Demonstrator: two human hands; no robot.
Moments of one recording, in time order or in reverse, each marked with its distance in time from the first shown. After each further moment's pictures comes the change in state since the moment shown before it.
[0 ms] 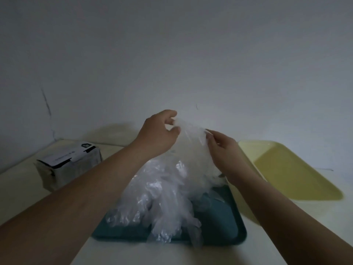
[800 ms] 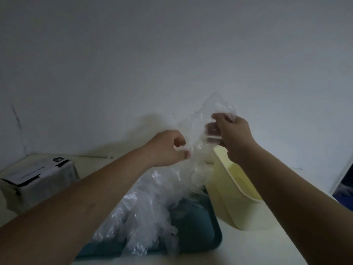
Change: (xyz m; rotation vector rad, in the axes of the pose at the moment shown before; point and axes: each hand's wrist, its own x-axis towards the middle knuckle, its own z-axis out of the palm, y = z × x) left_hand 0.011 0.037 0.056 0.244 -0.377 0.057; right_hand 0.041 -0.015 -0.083 0.585 0.181 0.245
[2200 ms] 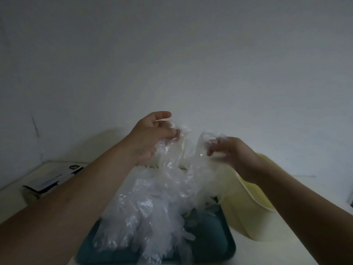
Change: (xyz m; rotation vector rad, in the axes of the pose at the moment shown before) left_hand -0.010 -0.009 -0.058 -1.080 0.211 -0.051; right_hand -0.024 0.010 -0.004 -0.208 -0.481 -0.067
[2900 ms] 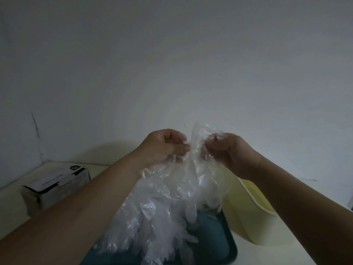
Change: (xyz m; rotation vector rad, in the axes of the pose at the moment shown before) left_hand -0.015 -0.014 0.010 0.201 -0.114 -0.054; right_hand 0.012 -0.008 0.007 0.185 -0.201 -0.022
